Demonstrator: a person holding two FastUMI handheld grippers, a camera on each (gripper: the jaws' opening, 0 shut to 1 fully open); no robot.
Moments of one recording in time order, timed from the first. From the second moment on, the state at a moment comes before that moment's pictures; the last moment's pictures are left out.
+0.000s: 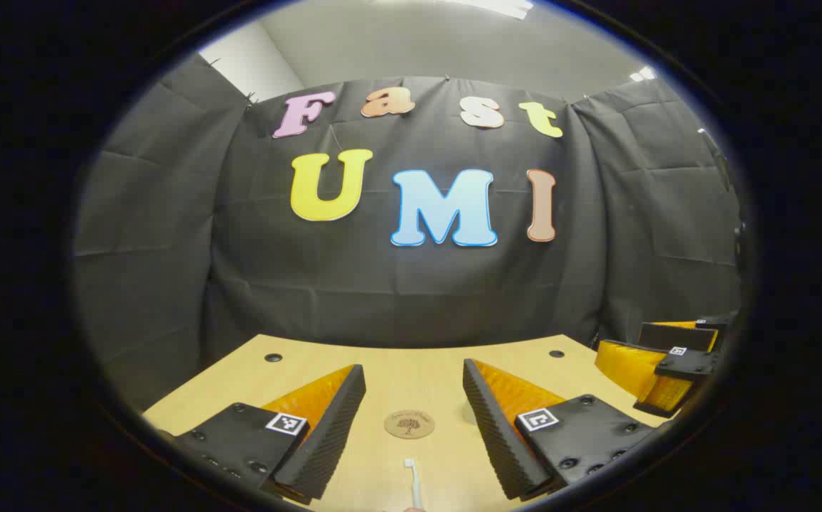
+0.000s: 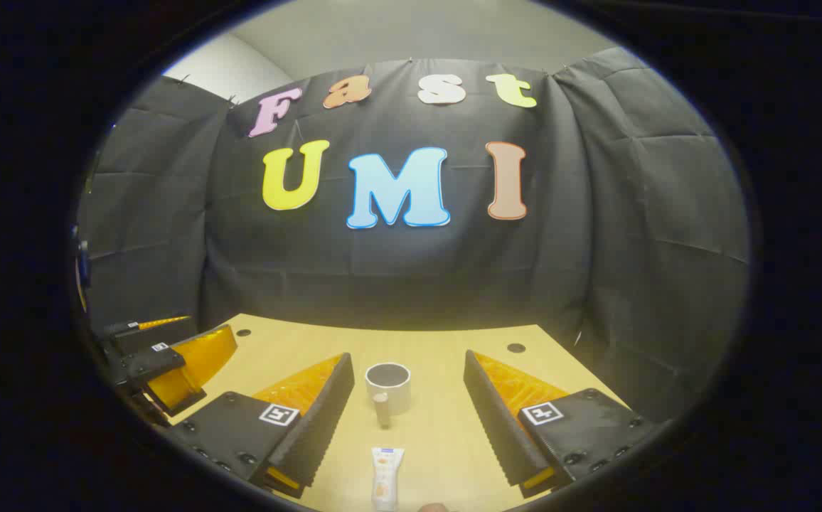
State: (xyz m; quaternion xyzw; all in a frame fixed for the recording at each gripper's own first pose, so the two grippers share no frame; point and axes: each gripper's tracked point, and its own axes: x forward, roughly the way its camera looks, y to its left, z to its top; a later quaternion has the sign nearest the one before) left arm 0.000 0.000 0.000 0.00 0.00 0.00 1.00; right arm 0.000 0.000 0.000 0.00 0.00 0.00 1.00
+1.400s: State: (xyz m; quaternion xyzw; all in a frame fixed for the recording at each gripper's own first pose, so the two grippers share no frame) left arm 0.011 0.003 -0.066 -0.05 0.13 0.00 0.99; right arm 0.016 0.026 -0.045 -0.01 0.13 0.03 0.99
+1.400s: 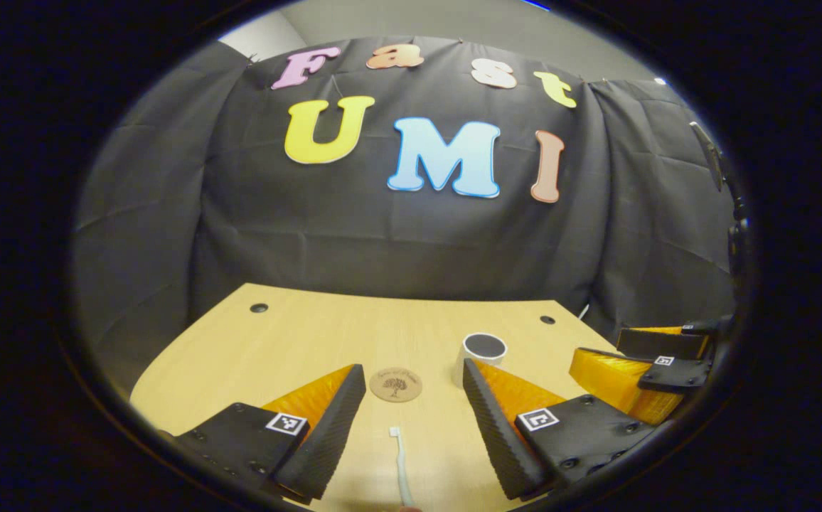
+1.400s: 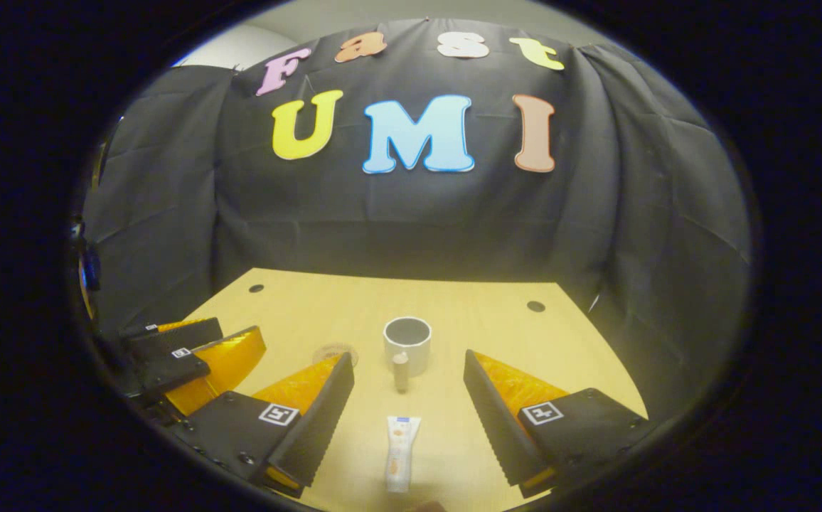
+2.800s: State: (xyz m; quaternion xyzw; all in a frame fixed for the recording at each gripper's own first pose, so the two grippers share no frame) left arm -0.002 -0.012 -0.280 -0.09 0.62 -0.01 0.78; right arm 0.033 0.037 -0.221 0.00 0.53 0.05 0.85
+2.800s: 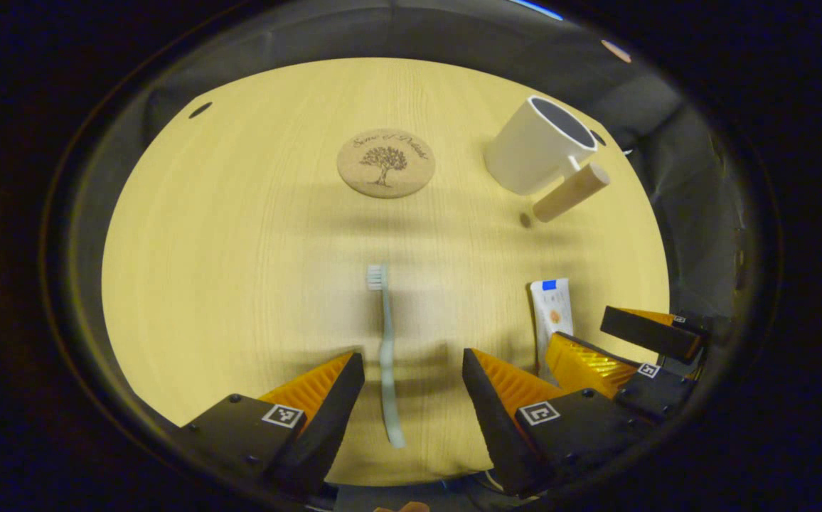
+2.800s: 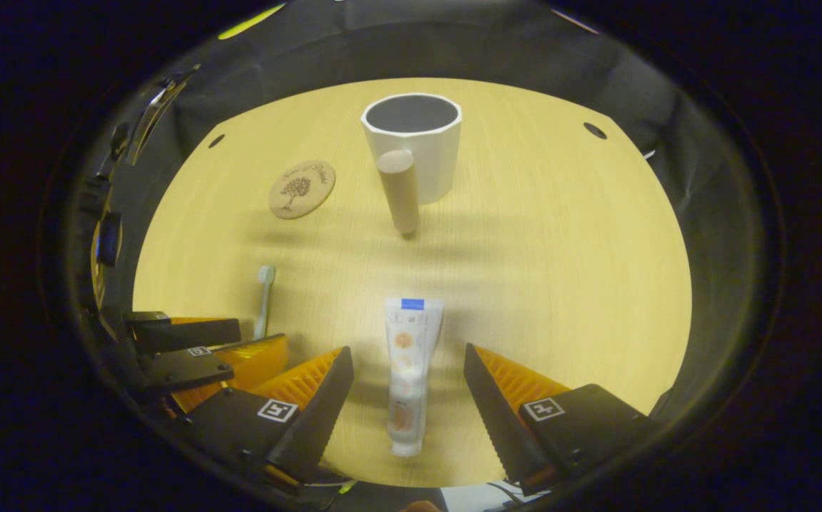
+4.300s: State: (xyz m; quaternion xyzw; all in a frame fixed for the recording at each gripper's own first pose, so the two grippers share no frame) left arm -0.014 0.001 -0.299 -0.04 0.68 0.02 0.73; right arm 0.031 0.038 -0.255 0.01 0.59 0.06 0.81
